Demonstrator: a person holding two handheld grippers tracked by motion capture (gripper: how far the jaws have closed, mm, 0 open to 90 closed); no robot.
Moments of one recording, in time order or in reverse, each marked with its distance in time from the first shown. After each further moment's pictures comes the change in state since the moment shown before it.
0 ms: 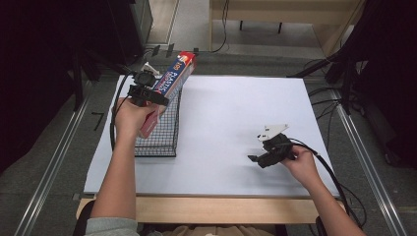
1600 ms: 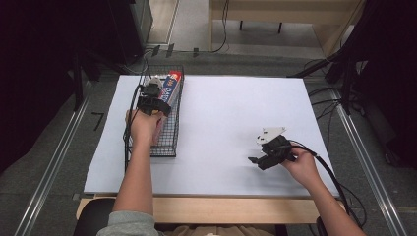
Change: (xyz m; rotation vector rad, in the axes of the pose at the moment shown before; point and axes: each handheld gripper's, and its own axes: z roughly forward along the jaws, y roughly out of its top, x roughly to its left) left arm 0.003 -0.010 0.072 0.150 0.116 -0.162; right arm 0.006 0.000 0.000 0.028 -0.028 -0.057
